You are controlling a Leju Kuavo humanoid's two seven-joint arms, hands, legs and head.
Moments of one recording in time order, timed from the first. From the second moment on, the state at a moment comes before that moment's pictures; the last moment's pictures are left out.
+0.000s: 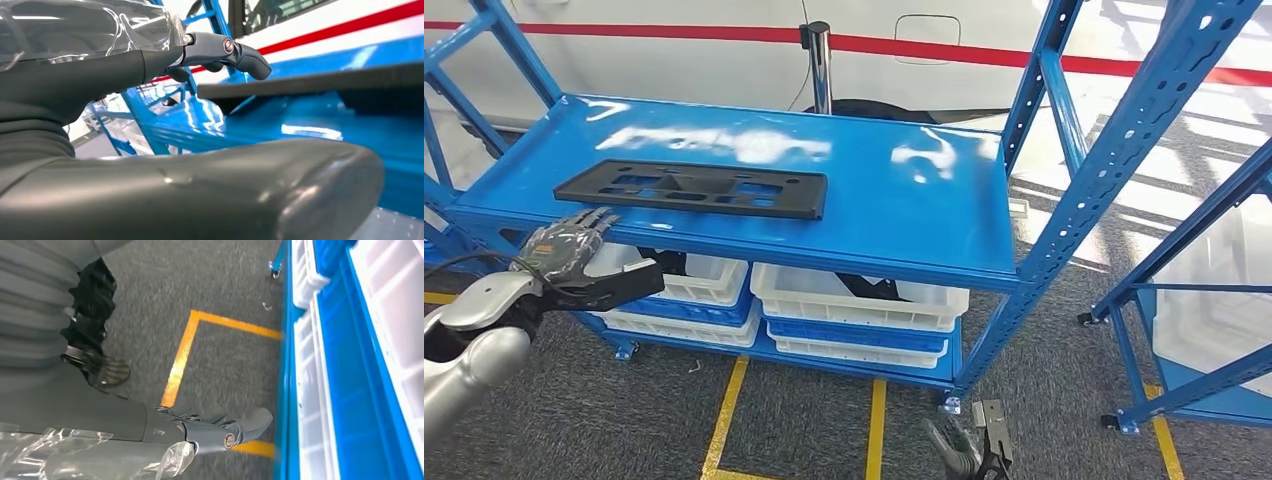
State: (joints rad) left arm -0.68 0.75 -0.73 -1.52 -0.78 -0.23 0.47; right arm -0.27 -0.02 0.58 -0.27 -0.76 0.11 -0.51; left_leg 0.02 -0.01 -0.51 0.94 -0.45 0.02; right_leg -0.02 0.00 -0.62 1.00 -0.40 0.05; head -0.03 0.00
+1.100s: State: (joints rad) left arm -0.64 0.73 -0.67 -1.53 -0.81 -0.20 0.42; right arm -0.28 -0.01 0.59 -0.27 -0.72 -0.02 -0.46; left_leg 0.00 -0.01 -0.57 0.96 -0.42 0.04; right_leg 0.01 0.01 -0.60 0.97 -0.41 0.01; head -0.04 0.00
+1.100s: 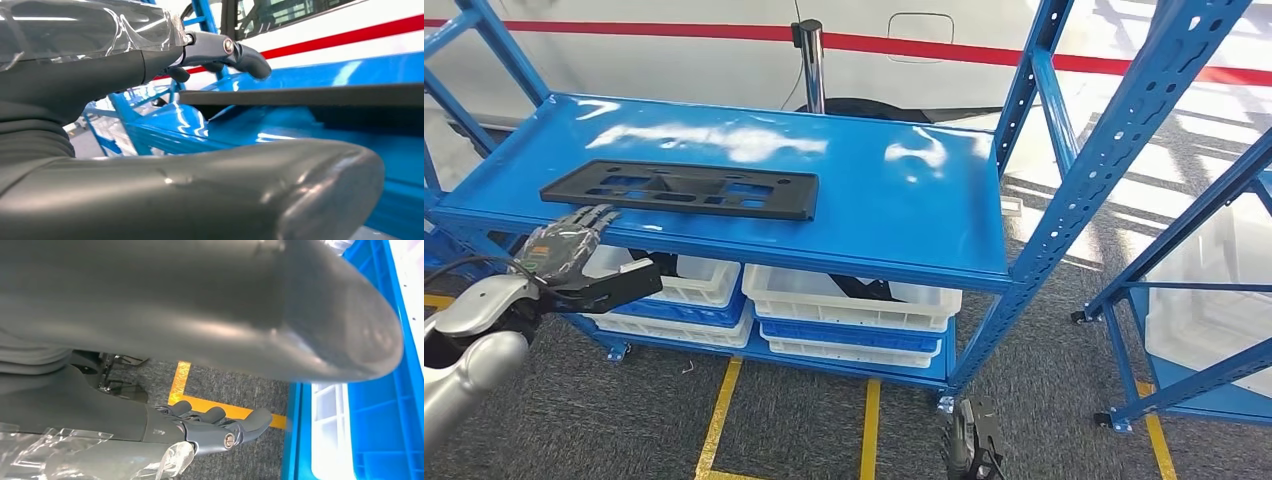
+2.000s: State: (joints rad) left arm -0.61 0.73 -0.64 -1.56 -0.80 -0.22 0.43; right arm -0.26 0.00 0.59 -0.27 -0.71 -0.03 -0.45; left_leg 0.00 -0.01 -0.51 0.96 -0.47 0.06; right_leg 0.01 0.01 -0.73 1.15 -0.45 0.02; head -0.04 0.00
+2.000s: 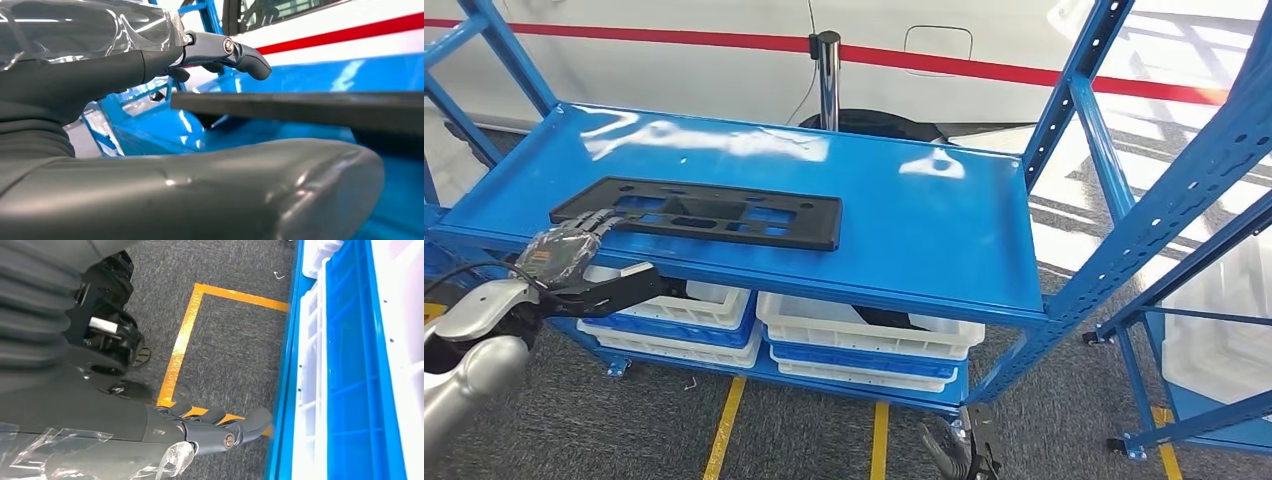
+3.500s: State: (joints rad) left arm -0.60 0.66 -0.77 -1.67 -0.85 -0.29 0.33; right arm -0.27 0.02 0.59 -0.27 -0.69 -0.05 -0.43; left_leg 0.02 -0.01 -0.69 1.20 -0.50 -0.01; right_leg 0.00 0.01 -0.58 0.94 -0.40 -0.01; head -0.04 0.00
